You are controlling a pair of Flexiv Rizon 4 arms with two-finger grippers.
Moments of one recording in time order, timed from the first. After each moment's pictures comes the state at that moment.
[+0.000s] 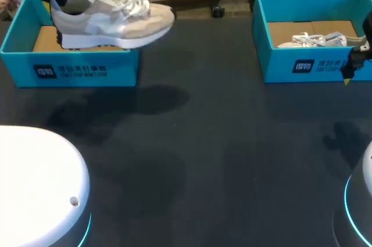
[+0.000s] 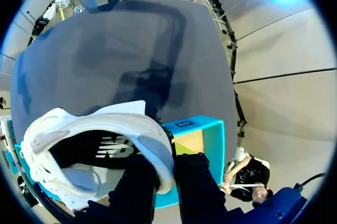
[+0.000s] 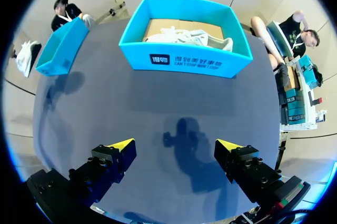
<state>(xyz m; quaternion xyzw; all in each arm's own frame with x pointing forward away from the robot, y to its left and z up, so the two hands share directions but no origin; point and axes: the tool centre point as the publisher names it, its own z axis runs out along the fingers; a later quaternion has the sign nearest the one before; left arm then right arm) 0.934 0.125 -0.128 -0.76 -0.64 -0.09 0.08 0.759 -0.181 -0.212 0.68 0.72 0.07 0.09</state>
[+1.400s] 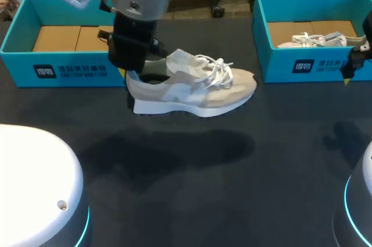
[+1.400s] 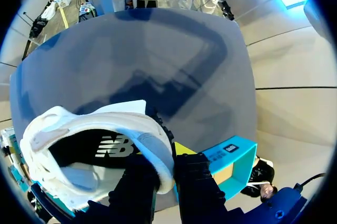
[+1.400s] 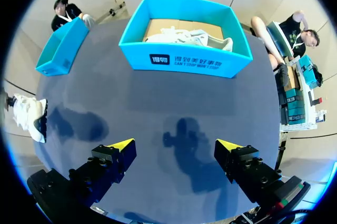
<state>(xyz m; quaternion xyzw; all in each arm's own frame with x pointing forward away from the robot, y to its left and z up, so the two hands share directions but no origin) 0.769 -0.052 -0.176 -0.76 -0.64 -0.10 0.07 0.759 -0.181 -0.212 0.68 0.72 0.07 0.09</state>
